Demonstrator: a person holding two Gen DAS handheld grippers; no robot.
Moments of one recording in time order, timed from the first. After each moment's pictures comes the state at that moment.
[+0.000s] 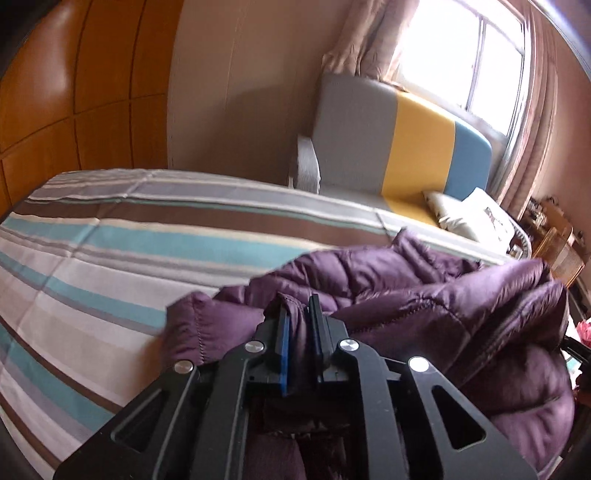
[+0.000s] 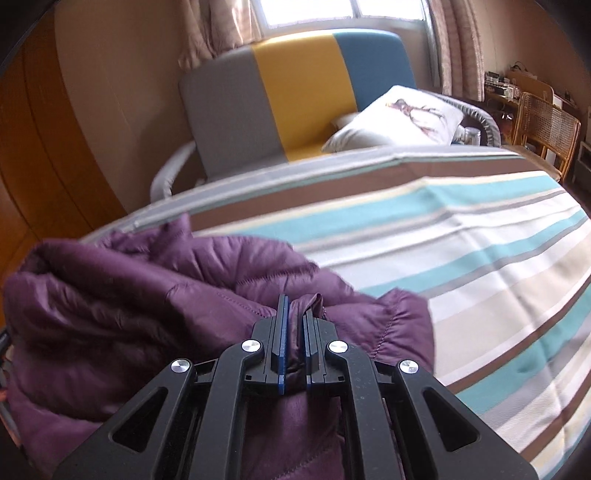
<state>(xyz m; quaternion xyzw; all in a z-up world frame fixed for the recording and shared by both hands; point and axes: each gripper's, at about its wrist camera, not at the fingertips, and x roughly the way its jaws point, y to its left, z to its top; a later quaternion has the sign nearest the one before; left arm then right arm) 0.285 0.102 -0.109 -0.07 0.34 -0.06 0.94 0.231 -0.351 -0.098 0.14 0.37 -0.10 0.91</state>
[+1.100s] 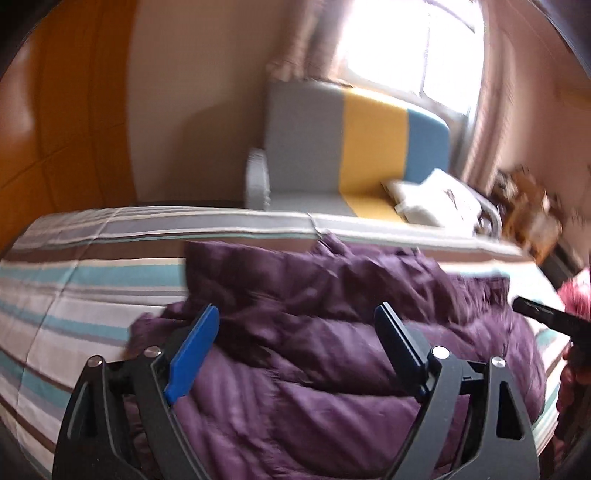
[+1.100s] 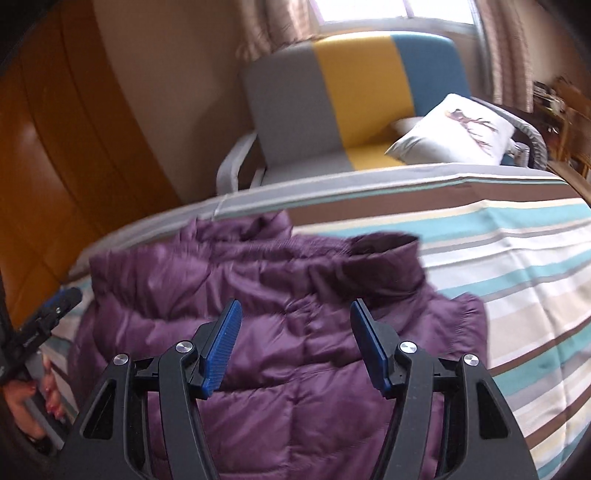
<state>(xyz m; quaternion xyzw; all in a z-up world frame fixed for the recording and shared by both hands) 0.253 0.036 -0.058 0.00 0.32 -0.13 0.94 0.220 -0.292 -0.046 0.14 0.37 0.01 0.92</state>
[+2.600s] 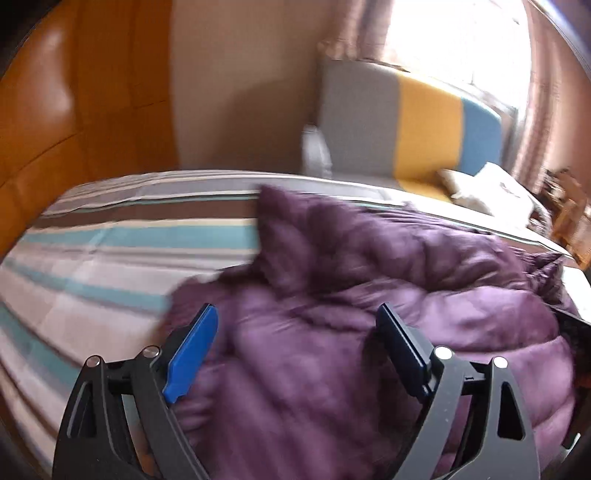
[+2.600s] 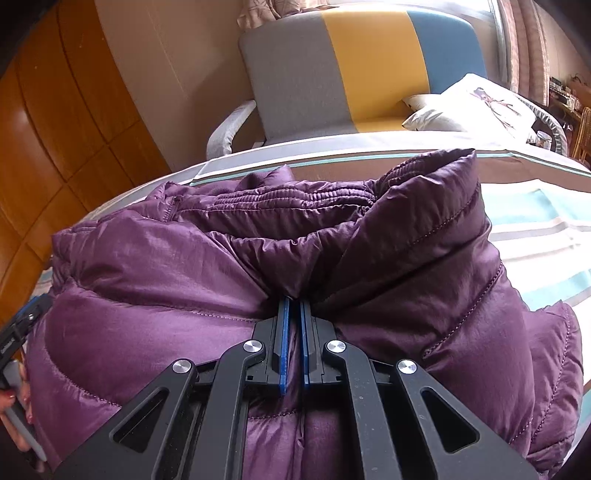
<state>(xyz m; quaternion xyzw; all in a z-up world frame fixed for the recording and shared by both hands) 0.270 0.091 -0.107 -0.02 0.35 -0.01 0.94 0.279 -0.281 -0.116 0.12 0.40 0.01 0.91</state>
